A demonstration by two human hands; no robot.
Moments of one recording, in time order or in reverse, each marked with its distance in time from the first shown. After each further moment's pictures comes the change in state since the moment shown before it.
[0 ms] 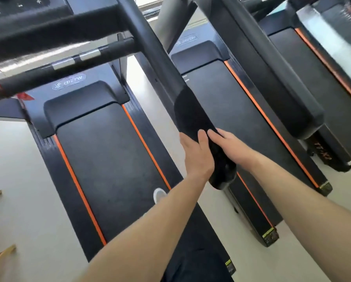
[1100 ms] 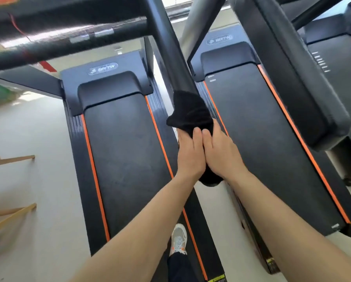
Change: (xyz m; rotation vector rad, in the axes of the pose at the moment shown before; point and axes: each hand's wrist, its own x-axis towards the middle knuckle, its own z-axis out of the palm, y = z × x) left_hand -0.023 -0.025 0.025 -0.017 0.143 0.193; right_hand -0.022 0.029 0.018 -0.431 0.265 -0.319
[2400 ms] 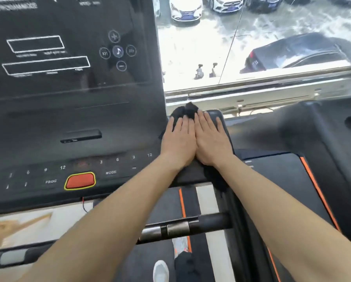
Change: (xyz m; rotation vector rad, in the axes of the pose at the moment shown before) left_hand 0.529 0.265 -0.211 1.642 -0.129 0.345; right_hand 0.553 -0.299 0.056 -0.798 -0.083 -0.454
